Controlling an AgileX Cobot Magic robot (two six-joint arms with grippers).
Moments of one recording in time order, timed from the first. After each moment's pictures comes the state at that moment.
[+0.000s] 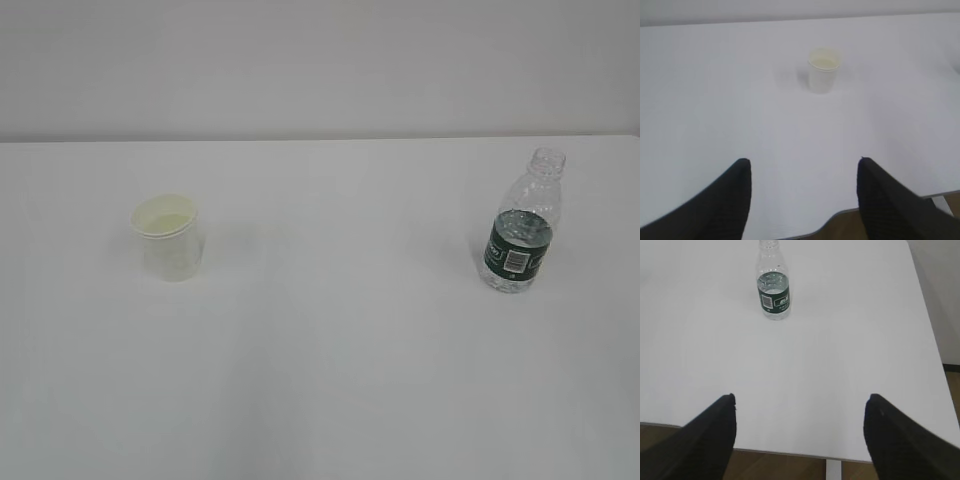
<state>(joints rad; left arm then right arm) -0.14 0.15 -0.76 -0.06 1.18 -0.05 0.15 0.19 -0.74 -0.13 1.27 0.00</state>
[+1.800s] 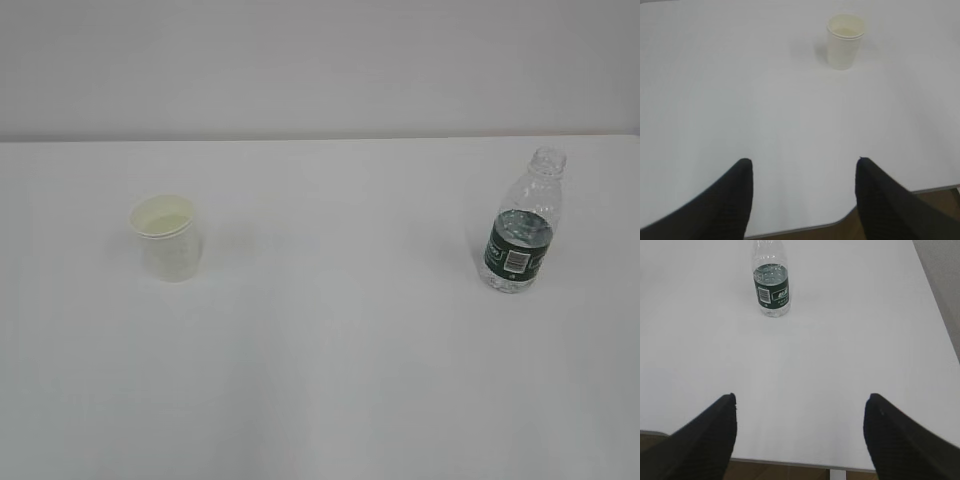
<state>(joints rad) -0.14 0.01 -0.53 0.00 1.11 -0.05 0.15 -0.01 -0.50 -0.15 1.15 0.03</state>
